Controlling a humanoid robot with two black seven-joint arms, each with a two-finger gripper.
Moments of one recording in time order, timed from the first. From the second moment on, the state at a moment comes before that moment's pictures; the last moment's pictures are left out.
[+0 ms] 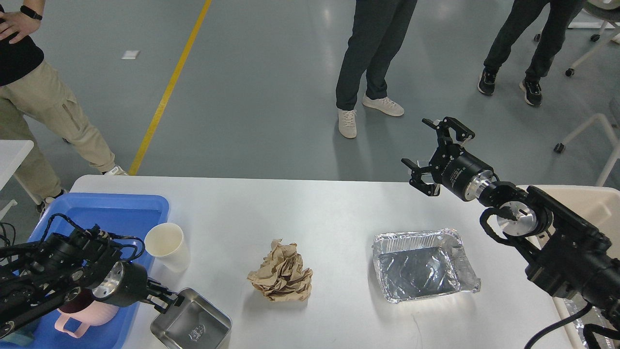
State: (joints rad) left arm -0.73 0.67 -0.15 -1.13 1.86 -0.55 -0.40; right arm 0.67 -0.35 0.81 0.88 -0.09 0.34 0.02
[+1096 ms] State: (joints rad) left arm -0.75 1.21 -0.45 -1.45 1.53 -0.60 -0.48; right arm 0.67 -0.35 0.81 0.88 -0.09 0.34 0.02
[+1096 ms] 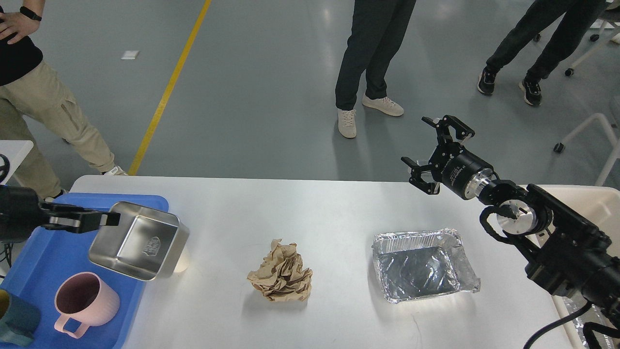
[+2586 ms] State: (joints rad) left arm -0.61 0.95 -0.36 -0.67 1.53 -0.22 -0.45; right arm 0.67 -0.35 0.81 0.88 -0.10 0.35 0.02
